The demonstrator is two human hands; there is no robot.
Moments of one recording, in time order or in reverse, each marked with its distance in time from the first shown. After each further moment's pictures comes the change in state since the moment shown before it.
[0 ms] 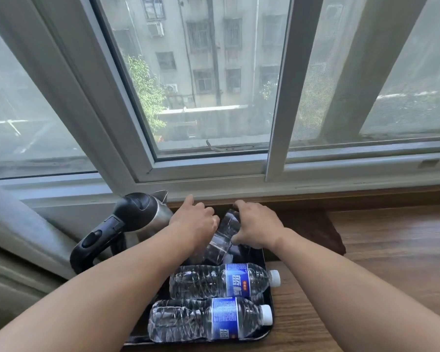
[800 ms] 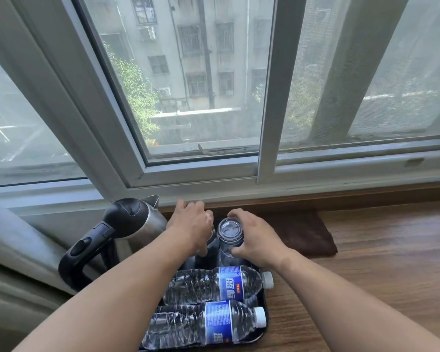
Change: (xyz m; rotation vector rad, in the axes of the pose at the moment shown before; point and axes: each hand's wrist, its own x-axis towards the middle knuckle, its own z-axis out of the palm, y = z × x) left_hand 0.014 0.008 0.004 -0.198 0.046 -0.163; right_hand -0.028 0.018 0.024 0.272 0.141 -0.057
